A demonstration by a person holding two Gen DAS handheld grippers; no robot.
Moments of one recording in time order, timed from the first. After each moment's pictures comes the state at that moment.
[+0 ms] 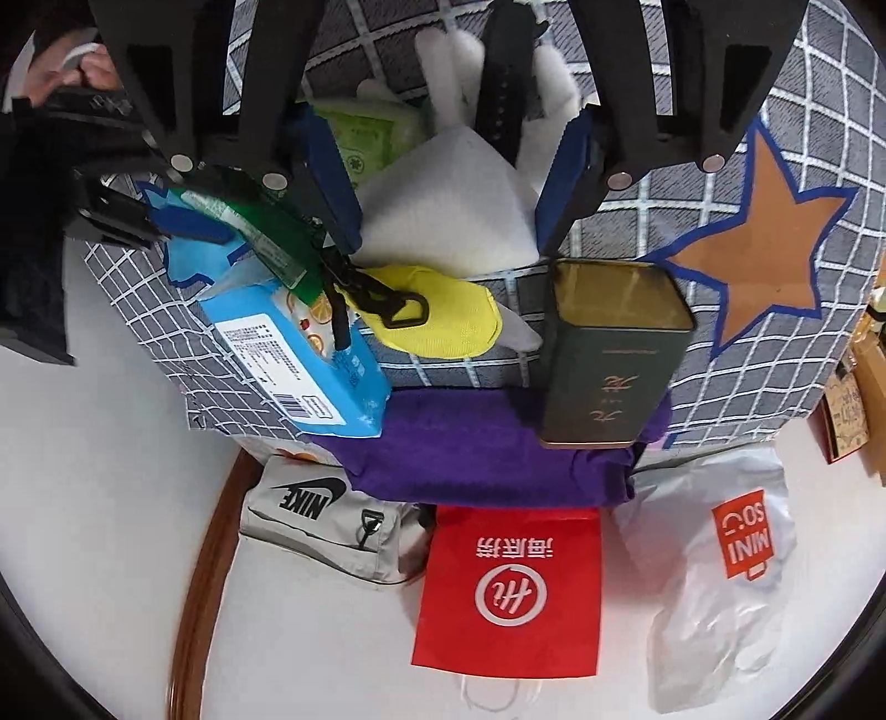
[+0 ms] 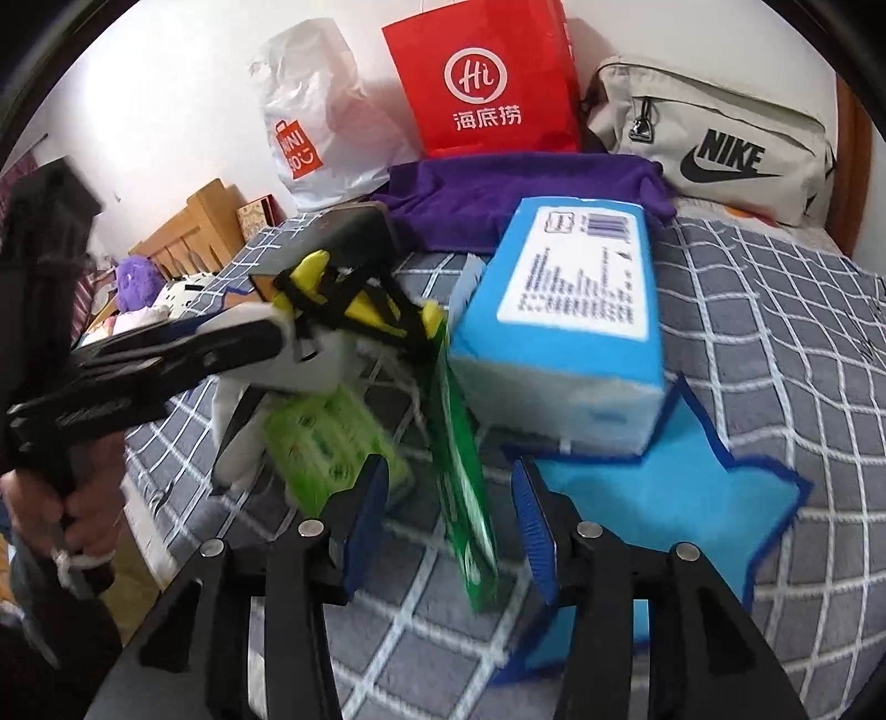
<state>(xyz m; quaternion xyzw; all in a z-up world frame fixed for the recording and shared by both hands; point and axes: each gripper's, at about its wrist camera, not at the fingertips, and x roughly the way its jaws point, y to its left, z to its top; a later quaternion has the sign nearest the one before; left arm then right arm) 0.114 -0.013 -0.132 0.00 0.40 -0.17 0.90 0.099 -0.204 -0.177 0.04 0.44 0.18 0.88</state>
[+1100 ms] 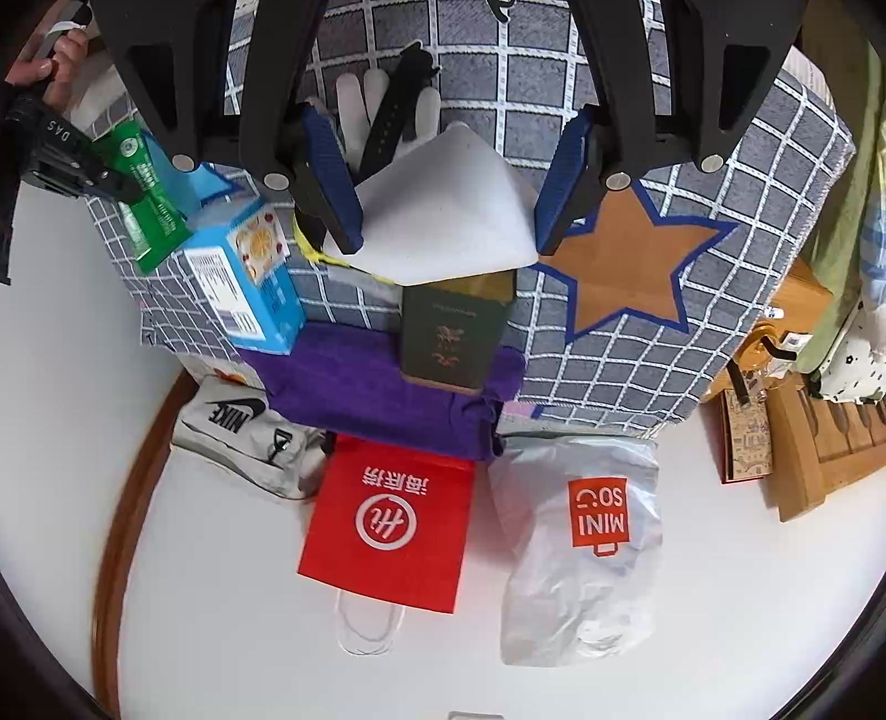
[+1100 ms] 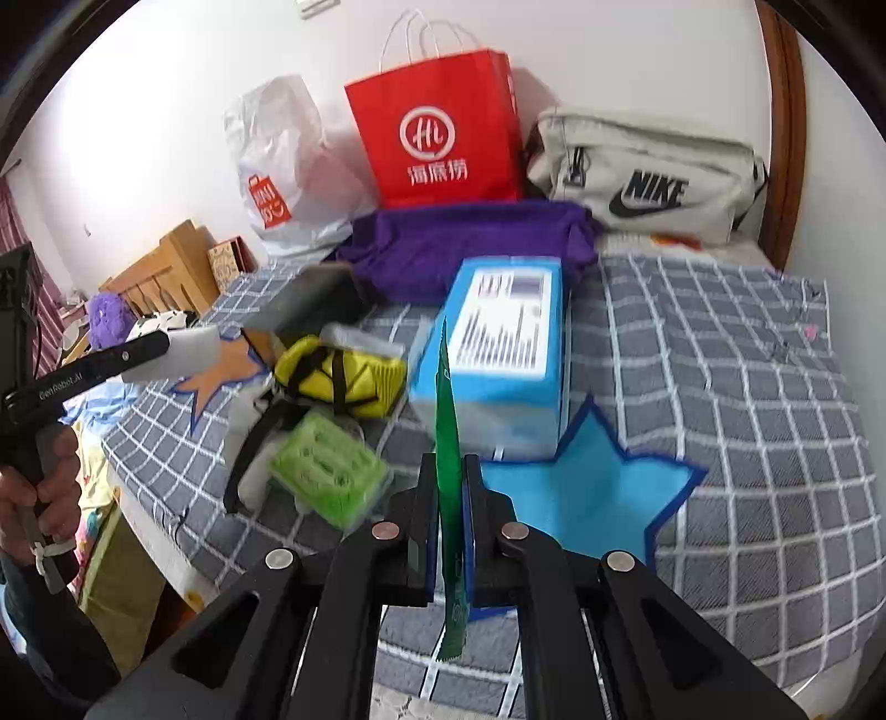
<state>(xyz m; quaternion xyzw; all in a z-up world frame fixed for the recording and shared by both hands) 0.092 0.060 -0.077 -0.06 0.37 -0.07 0.93 0.062 -0.235 -0.110 0.05 0.40 0.12 0.91</state>
